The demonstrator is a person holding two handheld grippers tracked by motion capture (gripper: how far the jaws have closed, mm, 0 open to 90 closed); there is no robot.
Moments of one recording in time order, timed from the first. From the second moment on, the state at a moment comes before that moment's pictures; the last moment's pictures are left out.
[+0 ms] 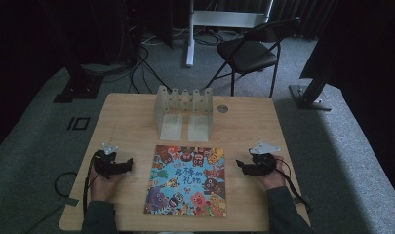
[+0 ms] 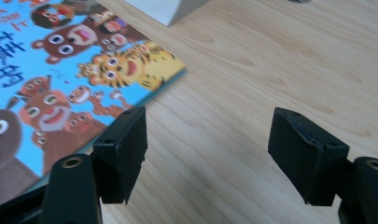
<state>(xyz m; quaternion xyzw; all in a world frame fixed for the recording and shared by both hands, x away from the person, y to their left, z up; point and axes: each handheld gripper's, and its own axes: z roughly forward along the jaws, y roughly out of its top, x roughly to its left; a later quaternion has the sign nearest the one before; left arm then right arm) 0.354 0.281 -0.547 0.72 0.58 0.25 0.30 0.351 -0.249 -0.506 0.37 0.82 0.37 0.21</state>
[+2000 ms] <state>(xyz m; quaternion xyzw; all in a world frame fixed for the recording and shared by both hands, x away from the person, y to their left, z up) 0.316 0.209 -0.521 0.80 0.44 0.21 0.36 0.422 -0.178 -0.537 0.33 0.87 0.37 0.09</state>
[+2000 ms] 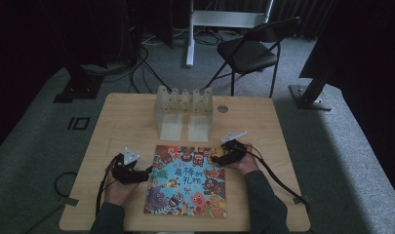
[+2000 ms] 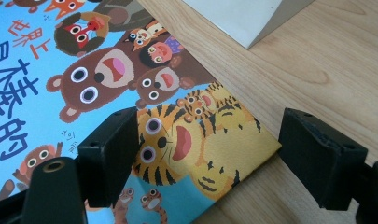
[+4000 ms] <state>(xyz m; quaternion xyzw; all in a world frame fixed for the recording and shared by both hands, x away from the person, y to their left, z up) 0.219 0.054 -0.501 0.88 0.20 0.20 0.38 0.414 -0.197 -0.479 0.36 0.81 0.45 0.03</state>
